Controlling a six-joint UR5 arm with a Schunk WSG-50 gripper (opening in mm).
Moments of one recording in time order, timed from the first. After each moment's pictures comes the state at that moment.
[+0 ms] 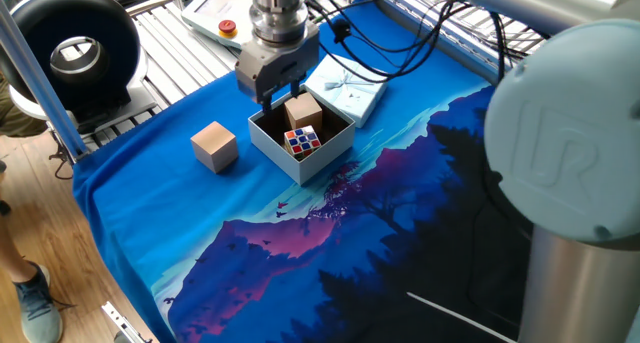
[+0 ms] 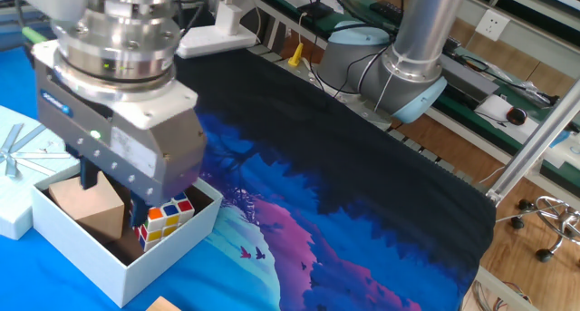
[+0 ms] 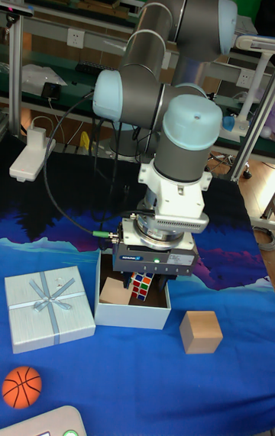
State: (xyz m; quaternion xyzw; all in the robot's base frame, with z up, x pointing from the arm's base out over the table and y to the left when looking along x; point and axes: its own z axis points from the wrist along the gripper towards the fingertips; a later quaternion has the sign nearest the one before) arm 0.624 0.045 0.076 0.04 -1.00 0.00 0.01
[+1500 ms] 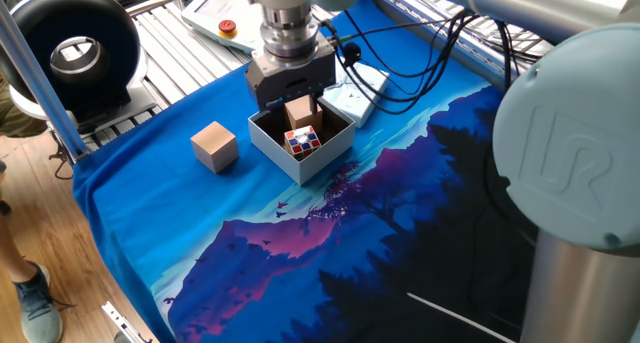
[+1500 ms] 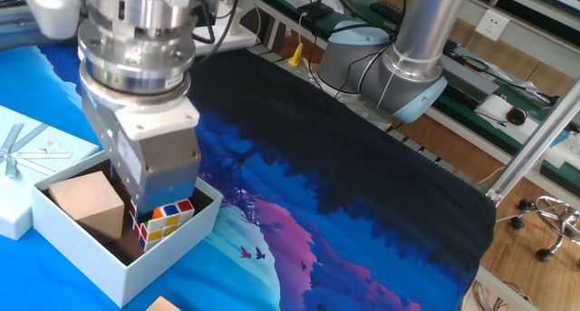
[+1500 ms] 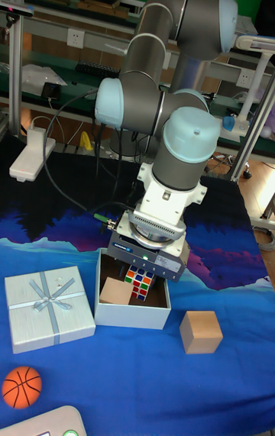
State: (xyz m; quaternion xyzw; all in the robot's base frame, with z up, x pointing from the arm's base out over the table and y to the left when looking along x) arm 0.600 0.039 0.053 -0.14 -0.99 0.02 0.03
